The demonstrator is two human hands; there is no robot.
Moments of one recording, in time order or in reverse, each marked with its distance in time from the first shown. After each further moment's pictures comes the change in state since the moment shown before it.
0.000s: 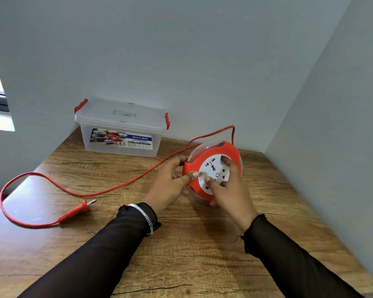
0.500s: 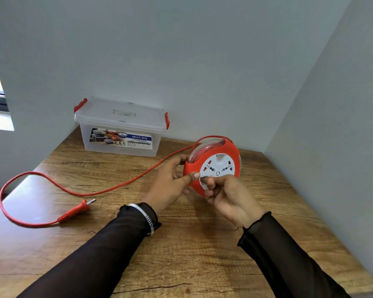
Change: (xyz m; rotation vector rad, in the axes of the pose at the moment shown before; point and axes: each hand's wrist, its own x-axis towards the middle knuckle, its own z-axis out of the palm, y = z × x) left_hand 0.000 -0.001 0.002 0.061 0.043 0.013; right_hand 0.008 -0.015 0.007 0.898 -0.121 0.579
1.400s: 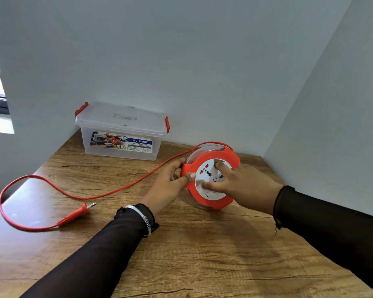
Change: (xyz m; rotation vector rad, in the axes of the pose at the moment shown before) left_hand -0.001 0.006 -0.006 -0.079 -0.090 0.016; right_hand -0.006 -0.061 -0.027 -2.602 -0.372 -1.157
